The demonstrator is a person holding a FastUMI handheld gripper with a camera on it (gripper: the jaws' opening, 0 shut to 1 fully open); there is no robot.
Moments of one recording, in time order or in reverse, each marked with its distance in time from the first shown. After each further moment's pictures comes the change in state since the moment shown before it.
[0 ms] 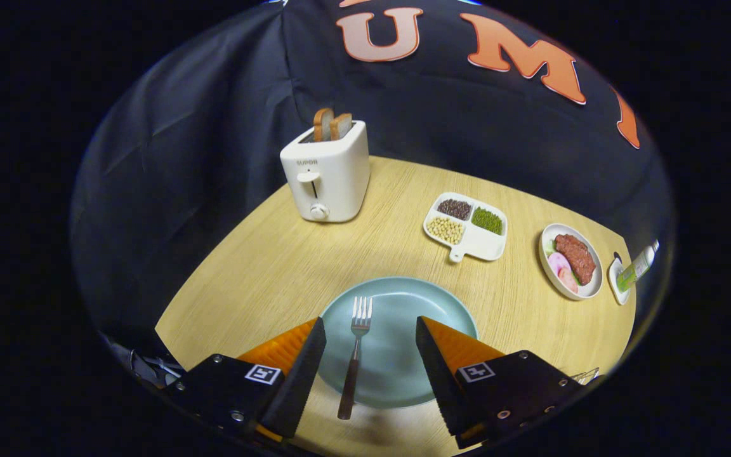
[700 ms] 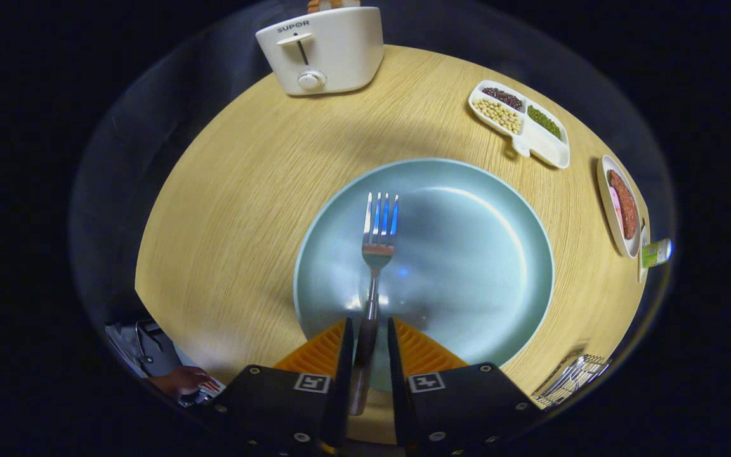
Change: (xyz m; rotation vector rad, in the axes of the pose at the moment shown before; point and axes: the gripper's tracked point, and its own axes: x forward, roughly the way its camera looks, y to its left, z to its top) arm 0.051 0.004 -0.099 -0.020 0.510 -0.011
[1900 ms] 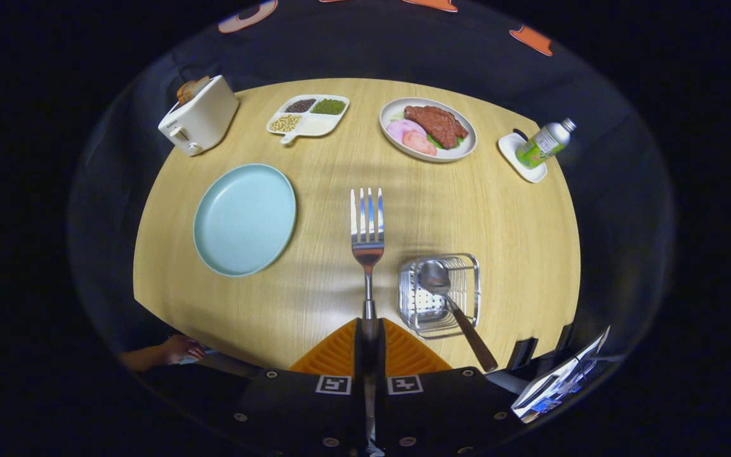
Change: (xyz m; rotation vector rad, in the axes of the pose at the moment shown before) arm -0.168 -0.204 -0.148 0.324 -0.026 -0.149
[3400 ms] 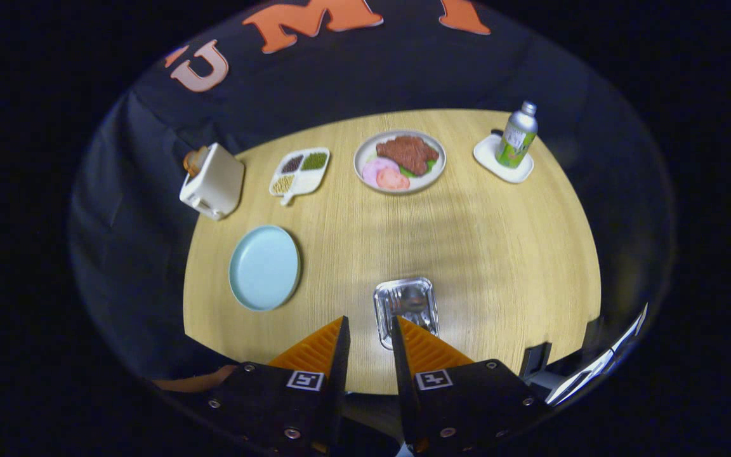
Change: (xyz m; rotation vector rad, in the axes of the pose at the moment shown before) arm -0.058 -0.053 0.065 0.185 -0.305 0.201
